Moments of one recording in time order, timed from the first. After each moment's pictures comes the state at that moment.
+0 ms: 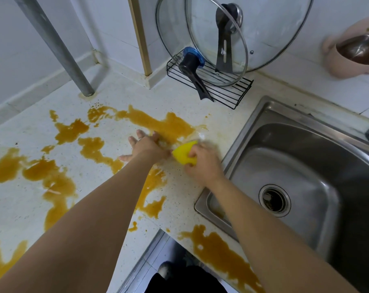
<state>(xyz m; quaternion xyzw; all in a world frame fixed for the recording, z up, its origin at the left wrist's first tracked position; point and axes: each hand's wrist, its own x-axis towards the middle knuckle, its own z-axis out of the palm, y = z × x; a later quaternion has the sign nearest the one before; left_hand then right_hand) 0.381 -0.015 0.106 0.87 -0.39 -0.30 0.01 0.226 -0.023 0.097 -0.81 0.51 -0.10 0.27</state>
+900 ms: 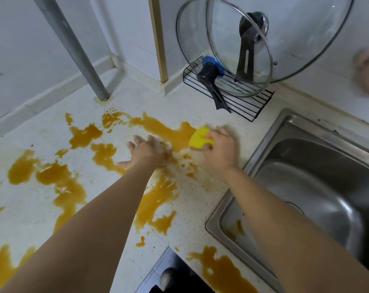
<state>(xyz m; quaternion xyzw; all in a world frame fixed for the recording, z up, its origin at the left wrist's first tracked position) 0.419 -0.024 0.095 0.90 -0.33 -0.29 0.02 0.249 -0.083 0.100 -0.79 0.55 -0.16 0.20</state>
